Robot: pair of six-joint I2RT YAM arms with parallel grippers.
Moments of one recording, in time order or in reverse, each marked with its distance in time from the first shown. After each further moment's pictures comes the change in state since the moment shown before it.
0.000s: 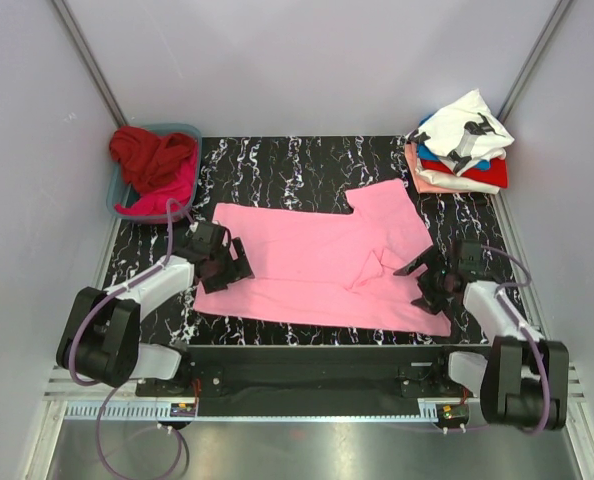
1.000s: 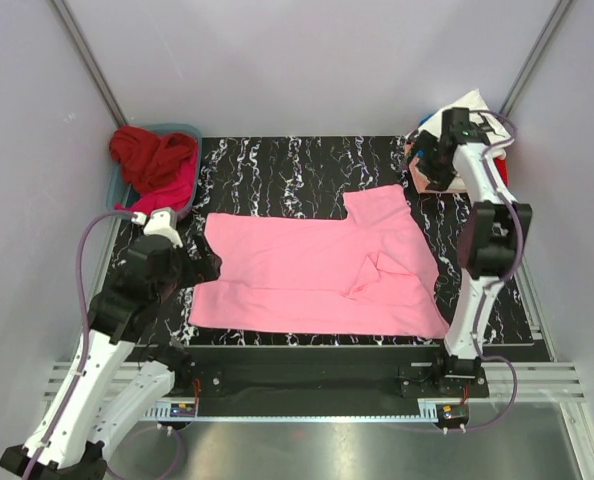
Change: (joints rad) left arm -0.051 -0.689 0.214 -0.460 -0.203 0.185; right arm 0.056 0.899 1.369 -0.389 0.198 -0.327
